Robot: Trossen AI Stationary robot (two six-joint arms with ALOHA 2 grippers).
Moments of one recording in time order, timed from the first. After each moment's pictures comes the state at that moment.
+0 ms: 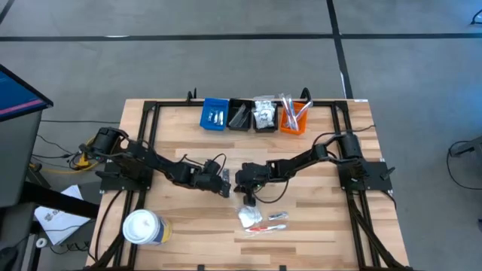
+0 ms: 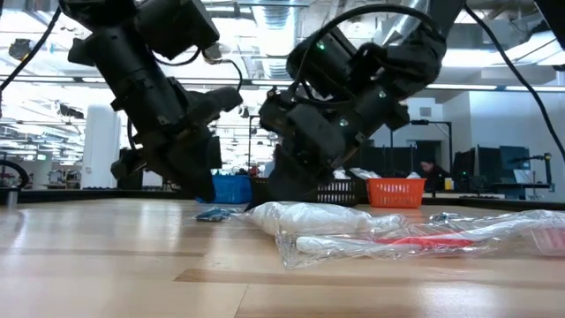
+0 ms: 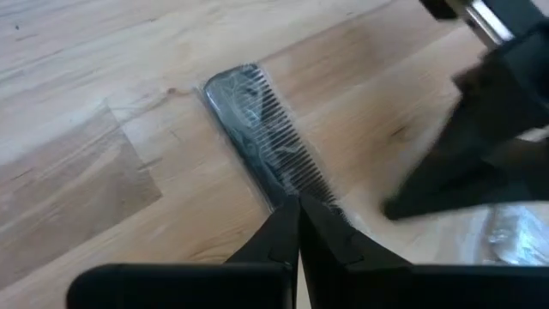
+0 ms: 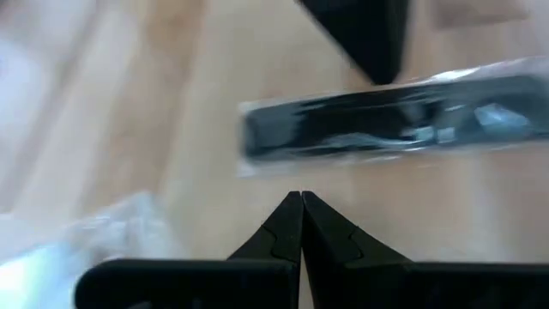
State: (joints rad) left arm -0.23 1.66 0.76 -0.12 -0.36 -1.23; right arm 0.12 2.08 1.04 0.29 -0.14 0.20
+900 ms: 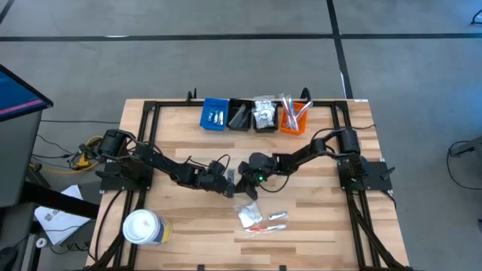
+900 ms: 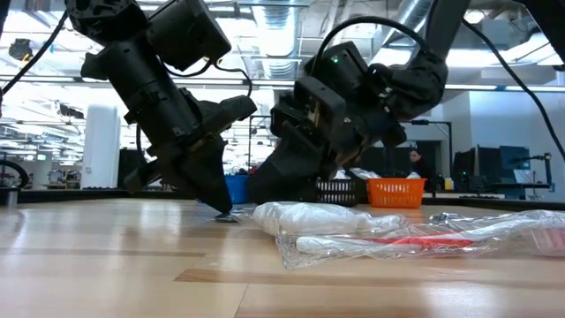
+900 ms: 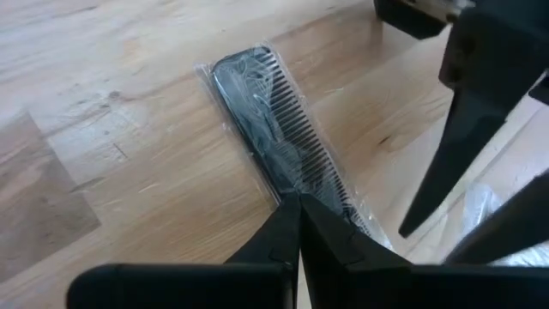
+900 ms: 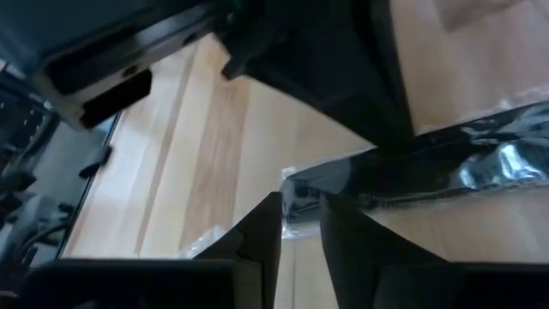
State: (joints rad) left arm -0.23 1.77 0.76 -0.04 -0.32 -1.24; right arm 0.01 2.08 0.94 0.59 -0.40 0.48
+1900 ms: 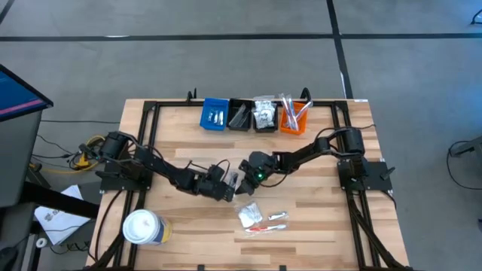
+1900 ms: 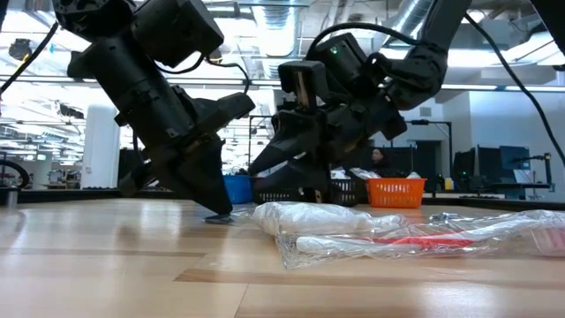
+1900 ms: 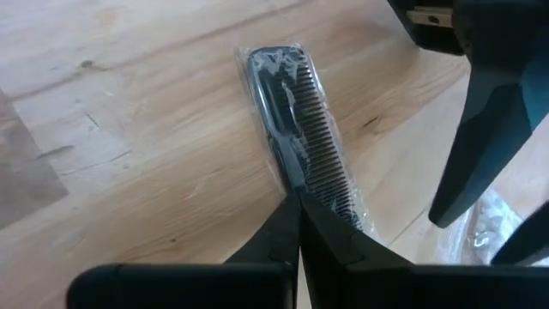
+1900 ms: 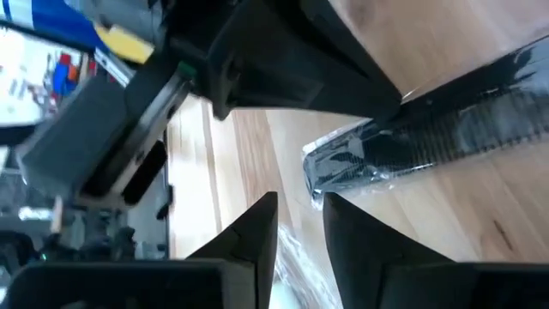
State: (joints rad) left arm -0.29 1.81 0.76 -0.02 -0.38 -1.29; right arm 0.02 2.06 0.93 0.50 -0.47 0.90
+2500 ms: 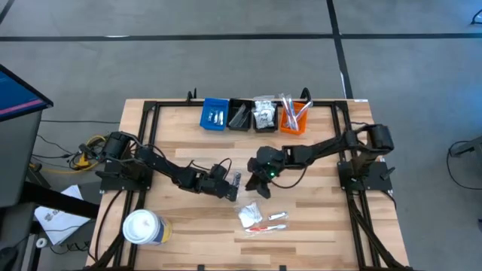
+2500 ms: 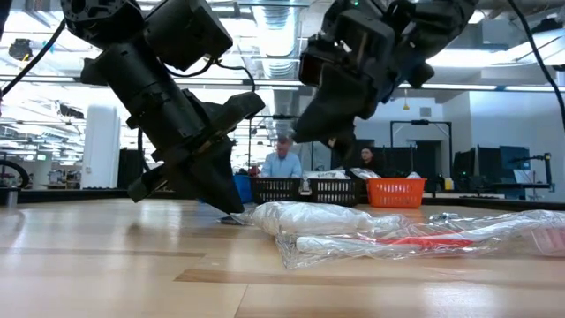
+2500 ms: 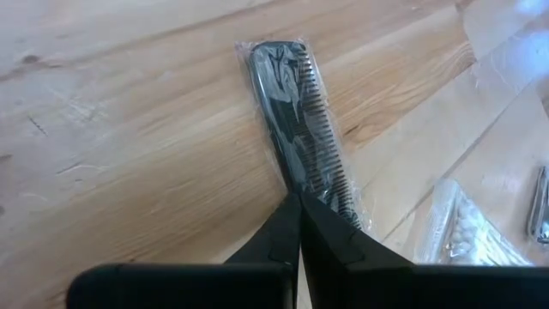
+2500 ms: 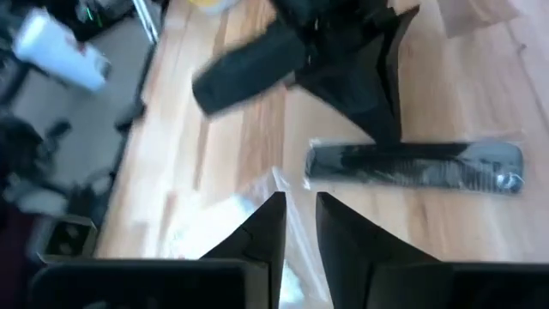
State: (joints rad) left arm -0.27 1.85 0.77 0.02 -0.31 -1.32; right arm 0.03 1.75 0.92 0.14 -0.39 0.37
